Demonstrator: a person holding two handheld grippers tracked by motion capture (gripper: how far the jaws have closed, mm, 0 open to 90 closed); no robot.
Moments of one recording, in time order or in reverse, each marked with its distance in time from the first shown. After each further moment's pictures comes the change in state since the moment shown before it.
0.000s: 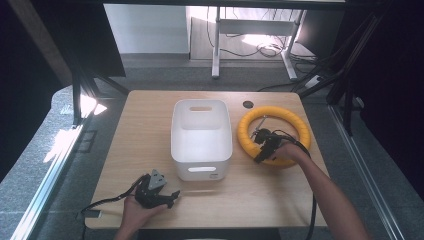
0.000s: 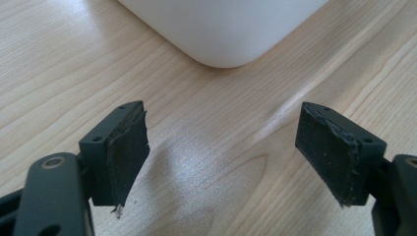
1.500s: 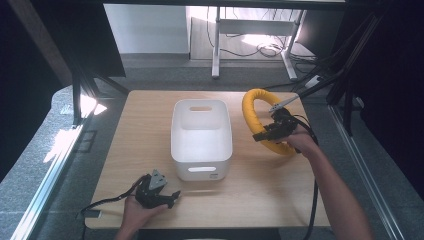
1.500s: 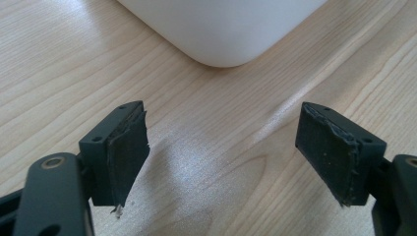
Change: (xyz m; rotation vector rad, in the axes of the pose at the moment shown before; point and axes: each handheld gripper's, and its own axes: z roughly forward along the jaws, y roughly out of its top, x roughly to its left) left arm 0.000 0.000 0.001 0.001 -0.002 0.002; right arm -0.014 -0.010 -0.084 -0.494 0.139 0.124
